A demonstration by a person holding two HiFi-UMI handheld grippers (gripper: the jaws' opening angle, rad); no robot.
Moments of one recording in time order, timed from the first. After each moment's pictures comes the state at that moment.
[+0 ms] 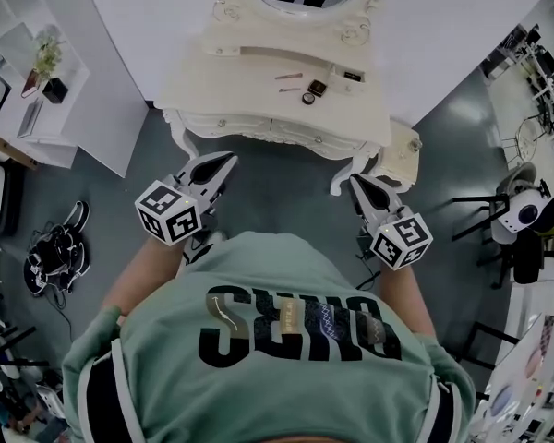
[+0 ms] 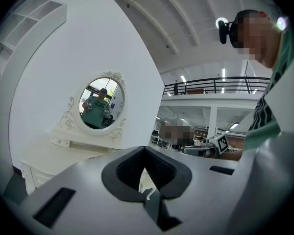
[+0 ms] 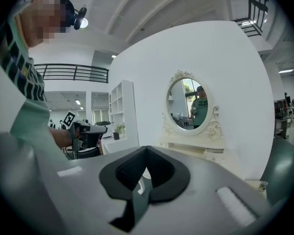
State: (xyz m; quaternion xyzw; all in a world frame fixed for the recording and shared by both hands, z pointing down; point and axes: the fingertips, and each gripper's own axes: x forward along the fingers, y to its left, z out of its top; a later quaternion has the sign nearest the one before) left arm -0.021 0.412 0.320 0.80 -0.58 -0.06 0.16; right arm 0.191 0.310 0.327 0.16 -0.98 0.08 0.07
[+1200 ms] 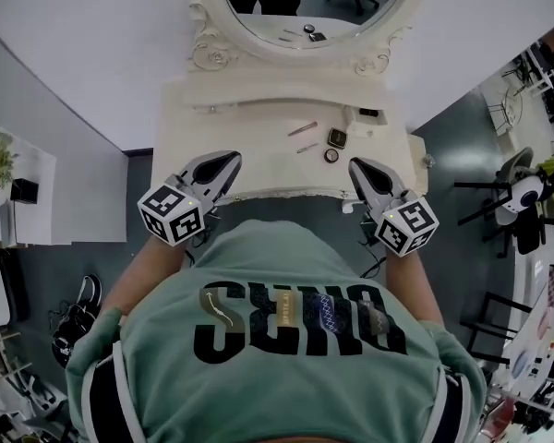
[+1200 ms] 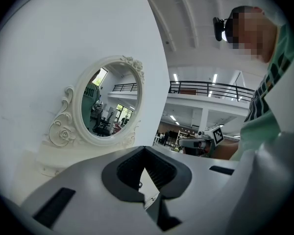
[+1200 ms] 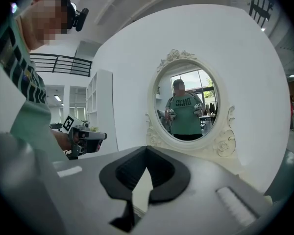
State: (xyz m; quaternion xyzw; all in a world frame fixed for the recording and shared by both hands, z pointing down) left arm -0.274 0.170 0.332 0.86 -0.48 -0.04 0.18; right arm -0.069 0.100 0.311 0.24 -0.96 0.08 0.08
